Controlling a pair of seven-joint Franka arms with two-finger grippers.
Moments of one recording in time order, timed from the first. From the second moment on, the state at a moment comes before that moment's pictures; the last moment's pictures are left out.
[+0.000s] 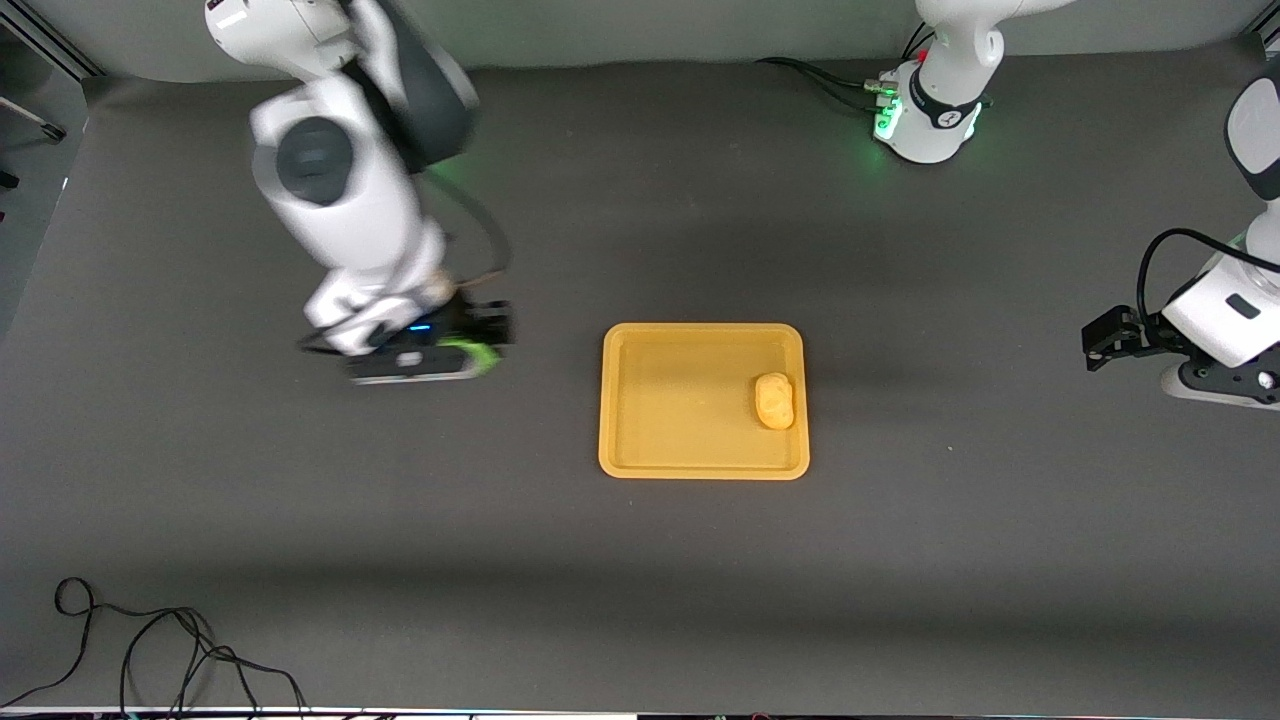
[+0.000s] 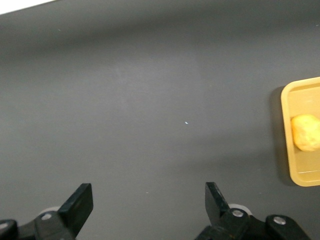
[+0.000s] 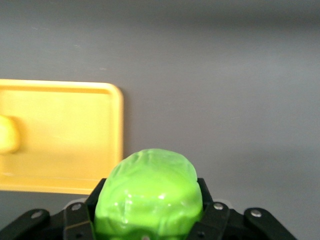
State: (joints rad) left arm 0.20 0.08 -0.23 -1.70 0.07 1.84 0.13; right arm 0.60 0.34 -0.01 -1.50 -0.01 1.88 0.63
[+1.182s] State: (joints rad) left arm 0.27 0.00 -0.24 -1.85 0.02 1.88 0.19; right arm 0.87 1.03 -0.01 -1.11 -0.05 2.23 1.08
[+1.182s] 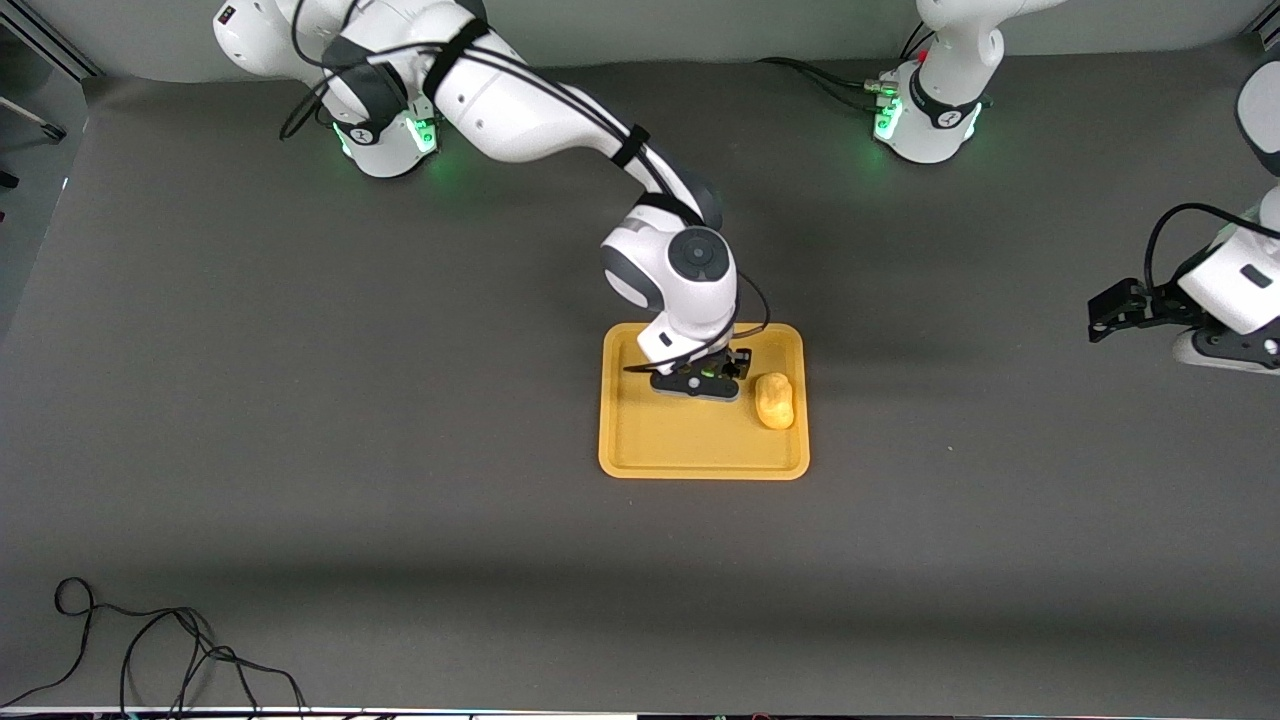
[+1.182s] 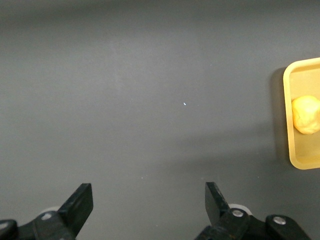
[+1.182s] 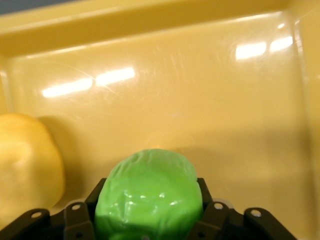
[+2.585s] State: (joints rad) left arm 0.25 0.00 -0.25 -1.88 0.02 1.88 0.17; right arm 0.79 0.79 -0.06 -1.01 -0.07 1.84 1.07
